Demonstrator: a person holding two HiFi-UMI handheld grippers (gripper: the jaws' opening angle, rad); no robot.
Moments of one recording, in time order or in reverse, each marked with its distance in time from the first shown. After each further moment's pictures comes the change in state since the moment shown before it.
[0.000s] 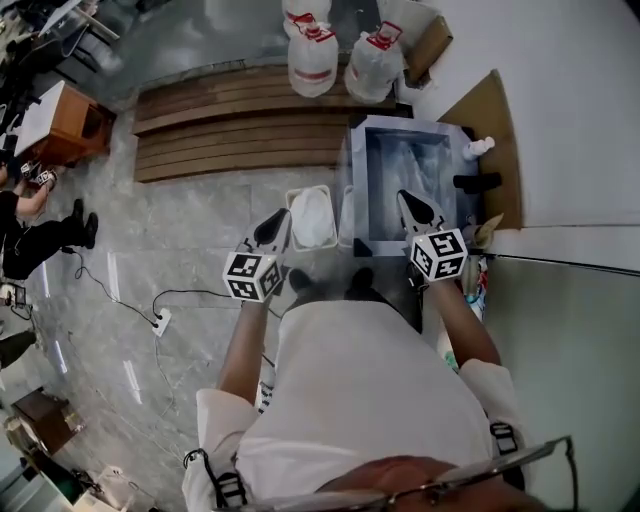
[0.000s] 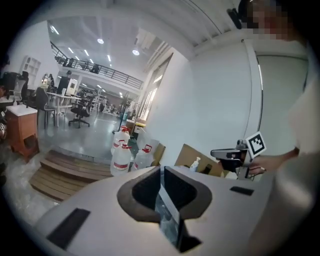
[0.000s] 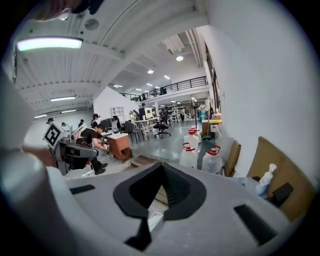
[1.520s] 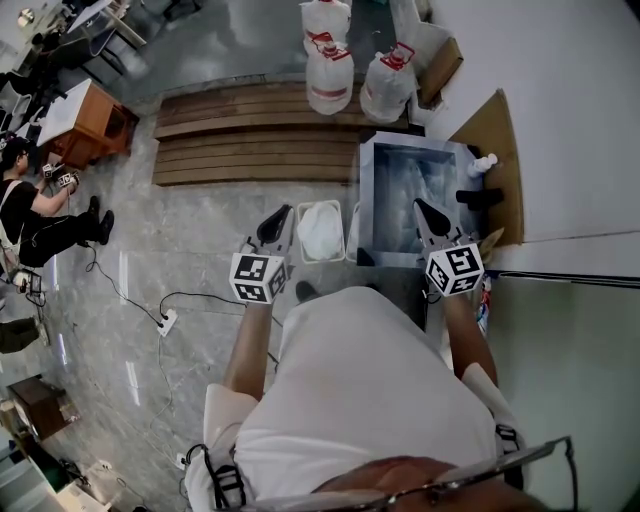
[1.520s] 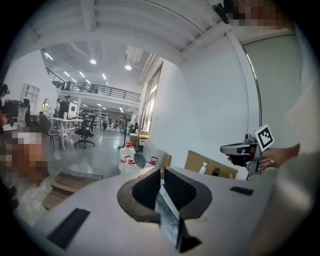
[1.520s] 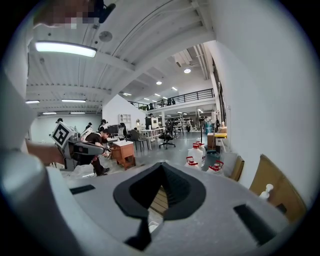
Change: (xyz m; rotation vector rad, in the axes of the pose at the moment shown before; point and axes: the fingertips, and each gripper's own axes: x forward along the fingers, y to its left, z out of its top) left arm -0.023 -0.030 0.050 0.146 -0.111 0.091; right arm -0.055 -0.003 0.046 -0.079 -0.139 0.047
